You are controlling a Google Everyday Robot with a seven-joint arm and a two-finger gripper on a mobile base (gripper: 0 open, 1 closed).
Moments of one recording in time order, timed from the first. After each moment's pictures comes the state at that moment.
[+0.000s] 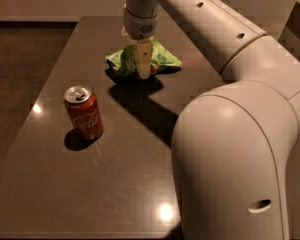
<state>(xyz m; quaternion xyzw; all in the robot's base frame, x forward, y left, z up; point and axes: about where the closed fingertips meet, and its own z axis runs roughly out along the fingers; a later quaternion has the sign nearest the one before) 0.709 0.013 0.890 -0.80 0.58 -0.03 0.14</state>
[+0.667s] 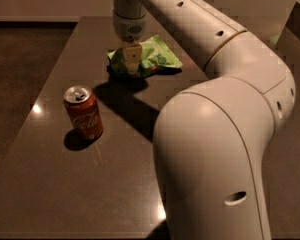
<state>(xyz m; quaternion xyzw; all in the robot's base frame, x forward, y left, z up) 0.705 0.039 0.884 -0.81 0.57 -0.04 0.11</state>
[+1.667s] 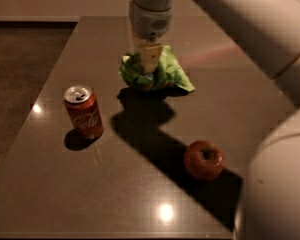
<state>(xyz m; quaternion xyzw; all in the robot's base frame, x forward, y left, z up) 0.617 -0.001 0.932 -0.83 0.54 -0.03 0.12</state>
